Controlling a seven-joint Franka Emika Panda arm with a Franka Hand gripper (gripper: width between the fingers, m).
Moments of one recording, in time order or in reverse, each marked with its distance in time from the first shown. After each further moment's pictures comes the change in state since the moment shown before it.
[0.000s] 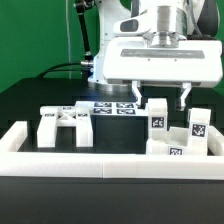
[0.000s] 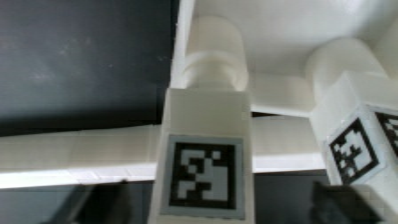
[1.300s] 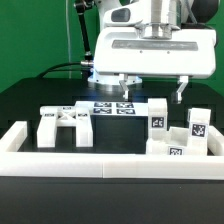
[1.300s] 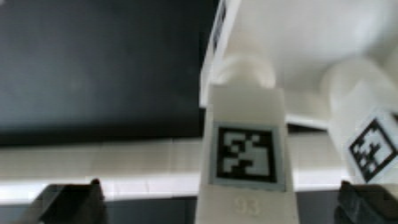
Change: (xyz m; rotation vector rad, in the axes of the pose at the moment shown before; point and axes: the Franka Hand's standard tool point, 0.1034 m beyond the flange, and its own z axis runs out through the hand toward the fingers) arm 0.017 0.014 -0.010 0.026 -0.297 -0.022
